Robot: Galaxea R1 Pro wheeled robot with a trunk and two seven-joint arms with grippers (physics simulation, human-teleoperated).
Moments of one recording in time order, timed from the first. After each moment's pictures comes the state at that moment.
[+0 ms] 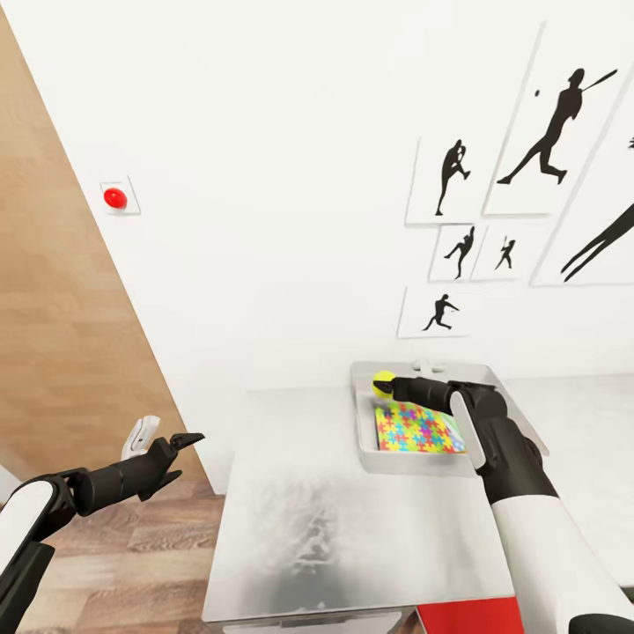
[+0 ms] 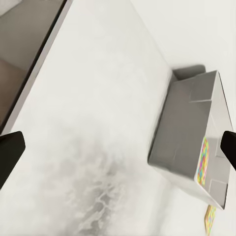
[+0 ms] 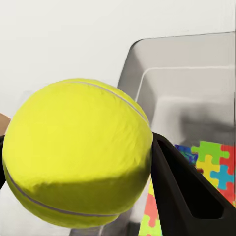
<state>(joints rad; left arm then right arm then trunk) -0.29 0.32 0.09 -1.57 1.65 0.84 0.53 -0.77 -0.05 -0.03 -1.16 -0.15 0.82 0.35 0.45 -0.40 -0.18</state>
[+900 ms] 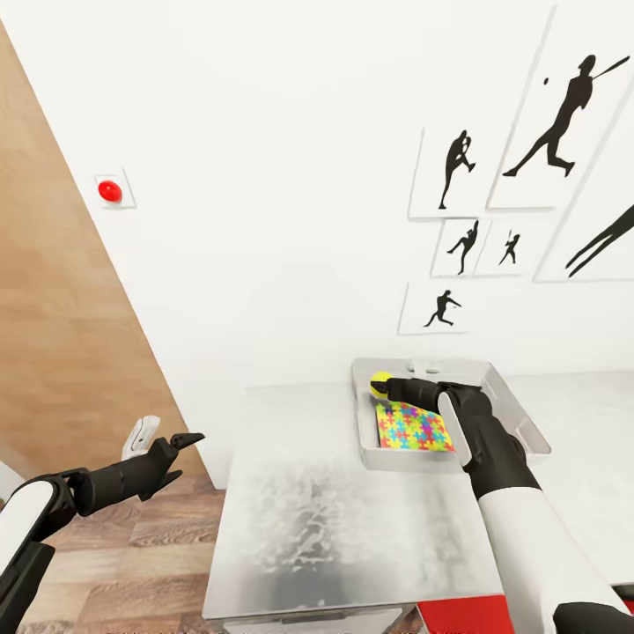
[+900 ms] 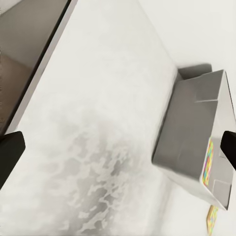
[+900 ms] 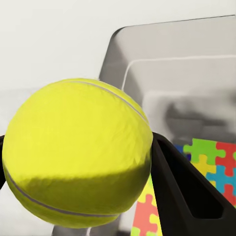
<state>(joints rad) -0.29 0.32 0.09 -1.57 1.65 0.84 0.53 -0.80 -0.01 -0.03 -1.07 -0.12 0.75 0.27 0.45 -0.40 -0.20</state>
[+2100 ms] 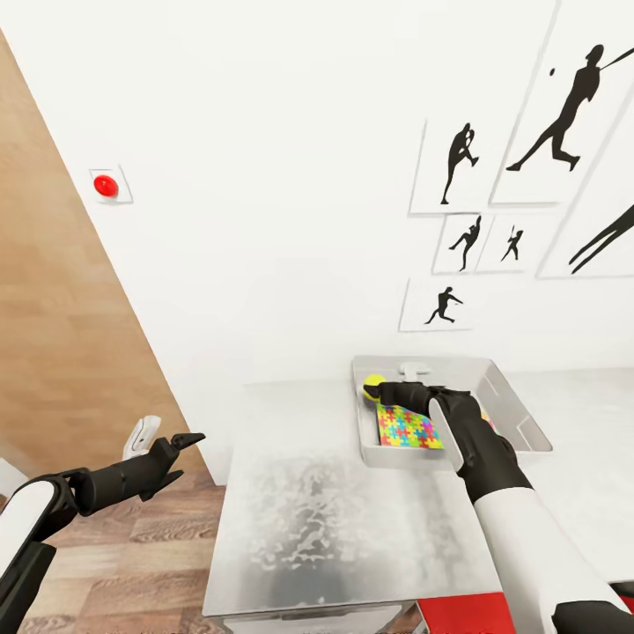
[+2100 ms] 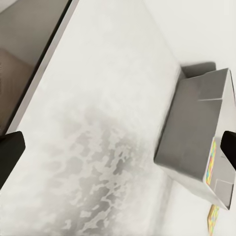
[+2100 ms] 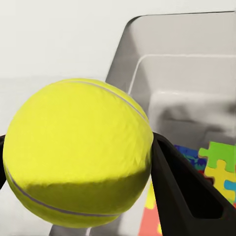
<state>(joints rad) -0.29 0.32 0.09 -1.57 1.65 0.84 0.53 -0.79 -0.02 0.04 -1.02 -0.12 0.66 0.27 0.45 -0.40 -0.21</state>
